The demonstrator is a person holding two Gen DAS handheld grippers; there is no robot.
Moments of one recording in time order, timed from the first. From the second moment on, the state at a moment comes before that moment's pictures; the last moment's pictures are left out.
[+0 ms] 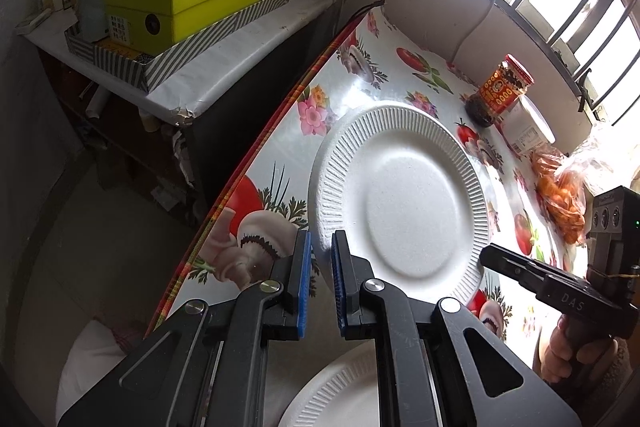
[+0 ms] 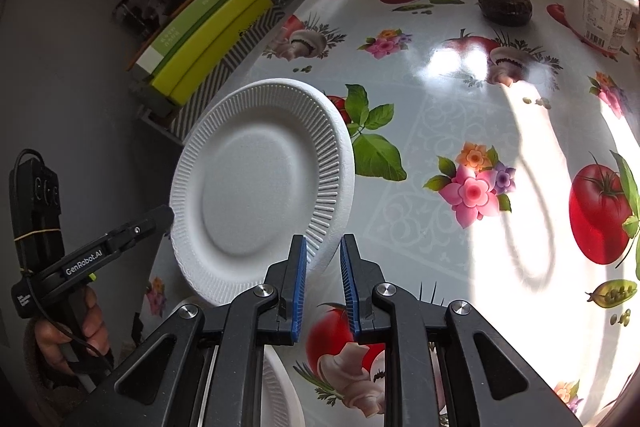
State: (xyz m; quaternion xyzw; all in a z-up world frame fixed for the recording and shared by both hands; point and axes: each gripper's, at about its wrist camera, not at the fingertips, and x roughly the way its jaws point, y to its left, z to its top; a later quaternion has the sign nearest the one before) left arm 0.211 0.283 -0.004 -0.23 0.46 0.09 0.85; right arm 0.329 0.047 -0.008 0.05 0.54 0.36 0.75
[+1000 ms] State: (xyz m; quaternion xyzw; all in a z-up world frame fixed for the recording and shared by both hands) left arm 0.163 0.266 0.009 -0.23 0.45 0.07 0.86; right arm 0.275 0.023 0.011 0.06 0.54 0.37 0.75
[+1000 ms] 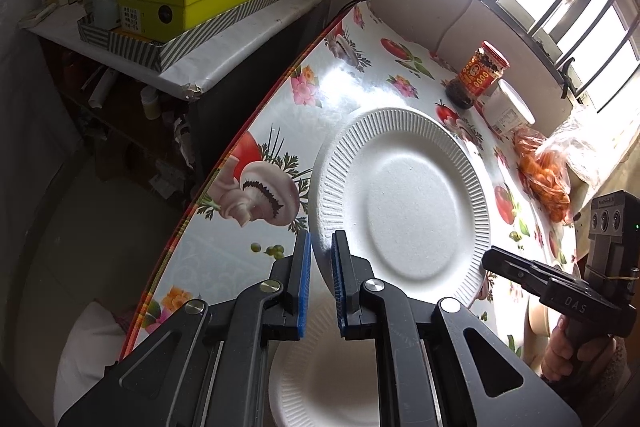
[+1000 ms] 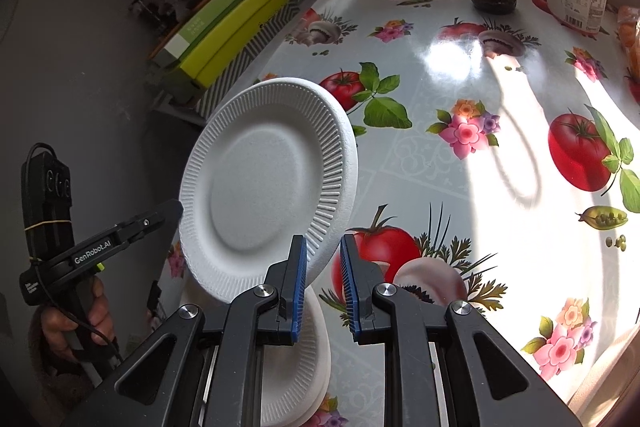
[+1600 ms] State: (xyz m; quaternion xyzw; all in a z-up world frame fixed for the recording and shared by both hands) left arm 0.113 0.253 0.012 -0.24 0.45 0.07 0.86; right arm 0.224 0.010 0.018 0.06 0.53 0.38 0.75
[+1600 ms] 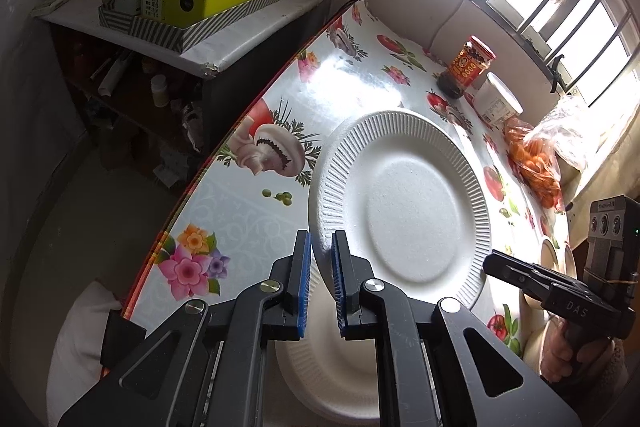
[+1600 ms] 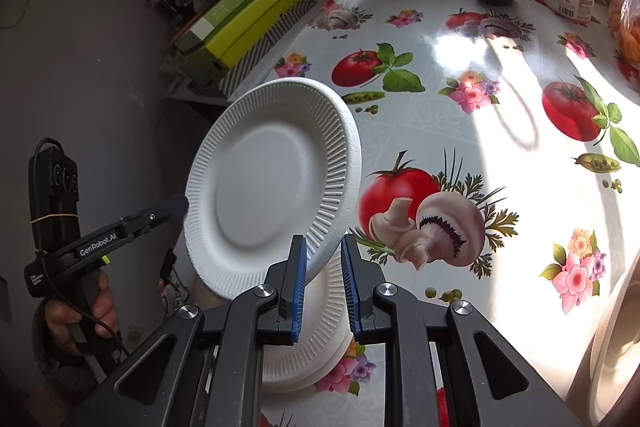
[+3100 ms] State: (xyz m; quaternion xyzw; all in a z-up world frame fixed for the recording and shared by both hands) left arm 0.054 0.234 -0.019 -0.25 0.47 0.07 0.84; right arm 0.168 0.001 -0.011 0.05 0.56 0.37 0.74
